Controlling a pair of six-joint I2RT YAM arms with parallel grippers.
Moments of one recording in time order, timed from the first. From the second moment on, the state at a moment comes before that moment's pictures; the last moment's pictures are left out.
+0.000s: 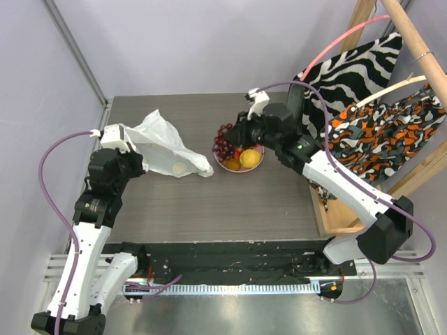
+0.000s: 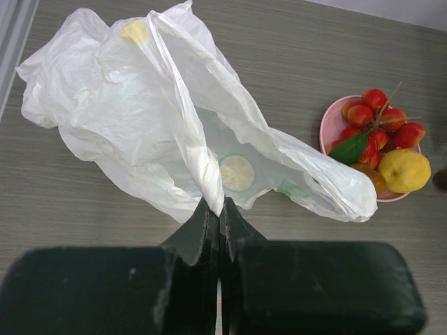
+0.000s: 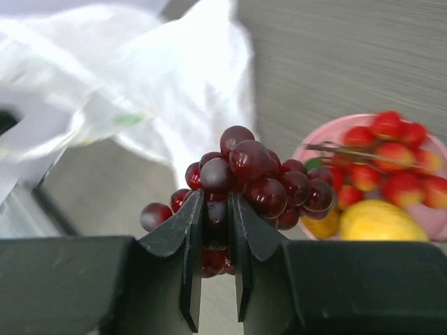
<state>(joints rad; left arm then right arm) -0.15 0.73 0.92 -0.53 -0.10 -0.26 0.63 1.41 1.32 -0.23 -0.11 0.36</state>
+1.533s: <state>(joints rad) -0.15 0.64 0.86 -0.49 0.23 -0.34 0.69 2.23 1.88 0.01 -0.72 0.59</state>
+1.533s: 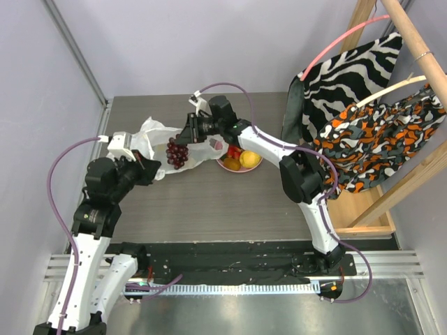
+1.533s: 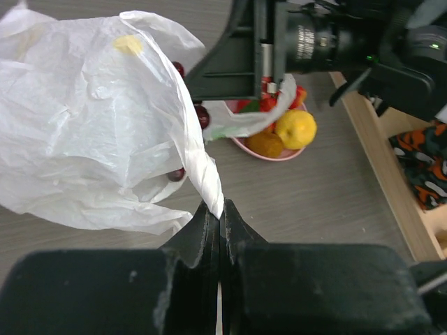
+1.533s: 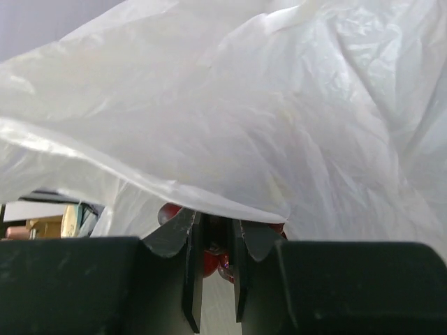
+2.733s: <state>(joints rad) -0.15 0.68 0.95 -0.06 0.52 -0.75 0.90 2.03 1.56 -0.02 -0.08 0.52</state>
